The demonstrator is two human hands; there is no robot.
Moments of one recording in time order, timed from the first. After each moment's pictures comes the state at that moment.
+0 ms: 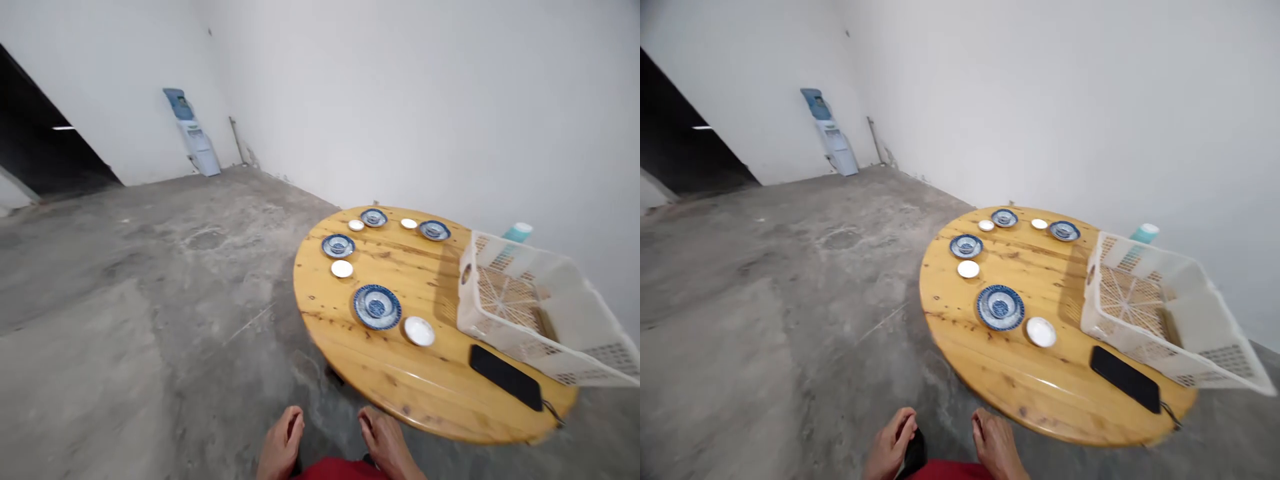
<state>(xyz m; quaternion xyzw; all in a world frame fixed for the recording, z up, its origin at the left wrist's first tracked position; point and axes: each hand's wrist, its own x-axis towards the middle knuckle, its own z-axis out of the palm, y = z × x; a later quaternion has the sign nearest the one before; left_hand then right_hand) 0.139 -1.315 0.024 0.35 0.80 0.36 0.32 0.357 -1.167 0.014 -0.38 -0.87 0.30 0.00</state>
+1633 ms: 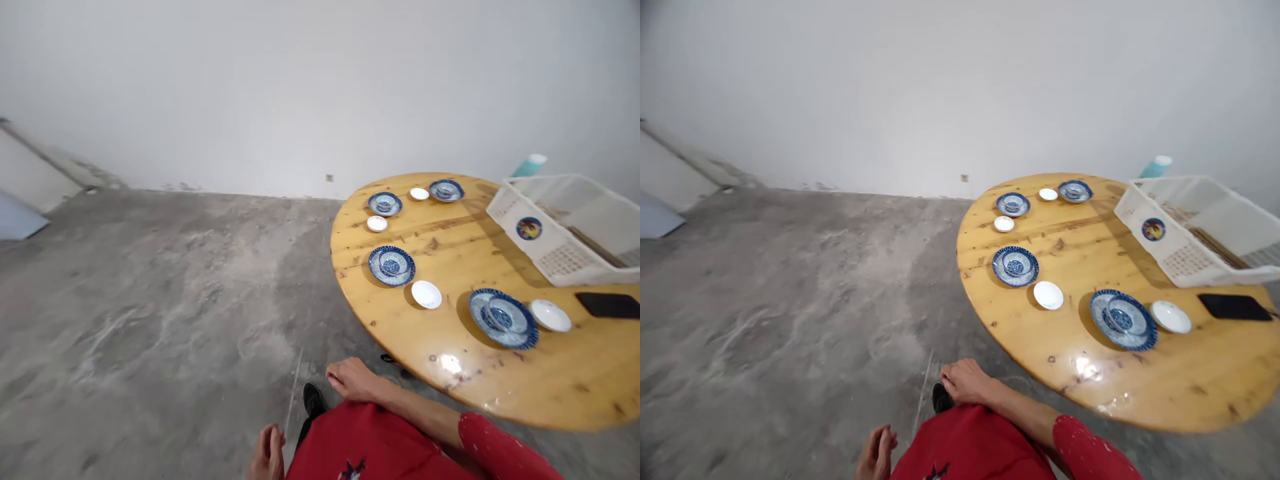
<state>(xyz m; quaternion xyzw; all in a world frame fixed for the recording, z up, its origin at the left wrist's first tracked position) -0.498 -1.151 -0.007 0.31 0.84 0.25 0.36 -0.271 -0.985 0.052 -0.38 -0.87 0.32 -0.05</state>
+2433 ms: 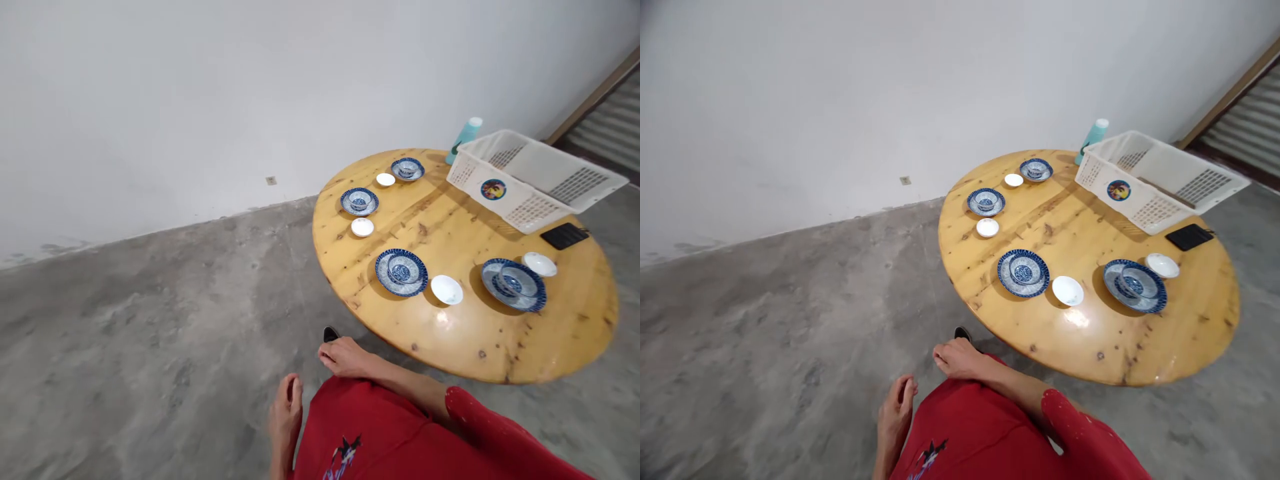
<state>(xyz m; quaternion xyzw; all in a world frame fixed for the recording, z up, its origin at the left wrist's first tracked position) -0.610 -0.821 0.006 0.57 0.68 0.19 0.41 -0.388 -0.786 0.043 -0.54 -0.78 0.32 0.04</state>
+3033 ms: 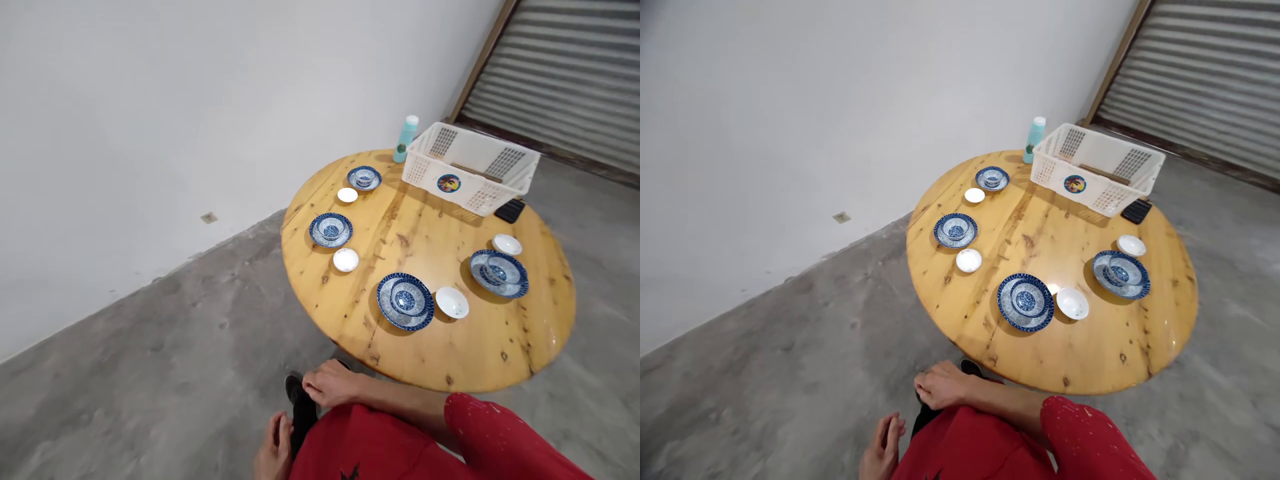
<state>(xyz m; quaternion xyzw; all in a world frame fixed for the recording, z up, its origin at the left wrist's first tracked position) -0.636 -0.587 -0.005 0.64 0.62 0.05 0.45 -0.400 -0.611 0.053 -0.62 -0.71 0.34 0.06</state>
